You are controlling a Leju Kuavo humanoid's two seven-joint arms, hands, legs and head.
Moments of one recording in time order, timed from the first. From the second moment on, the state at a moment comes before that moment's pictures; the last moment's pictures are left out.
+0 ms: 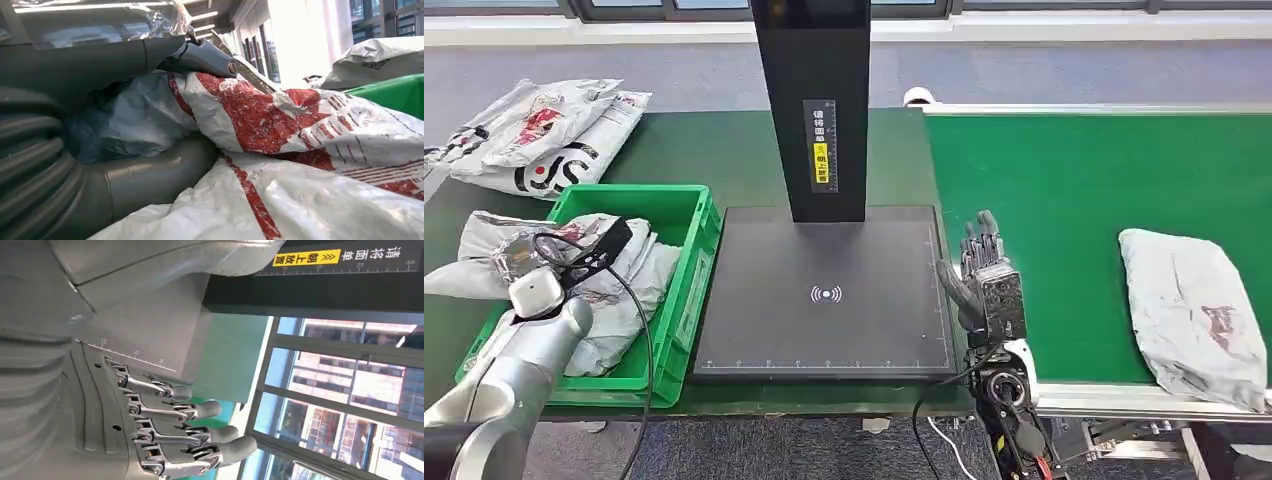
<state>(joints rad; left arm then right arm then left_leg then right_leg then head) -0.77 0.27 0.05 -0.36 -1.45 0.35 0.45 -0.23 0.15 0.17 -1.18 0.17 -0.25 -0.36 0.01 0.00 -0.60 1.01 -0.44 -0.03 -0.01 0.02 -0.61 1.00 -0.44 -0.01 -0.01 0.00</state>
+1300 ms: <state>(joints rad) -0.77 0.10 0.21 -0.63 -0.70 0.65 -0.27 -0.28 0.13 0.15 -1.09 0.13 -0.29 -0.38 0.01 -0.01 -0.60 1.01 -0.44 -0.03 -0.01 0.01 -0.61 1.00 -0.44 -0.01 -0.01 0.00</state>
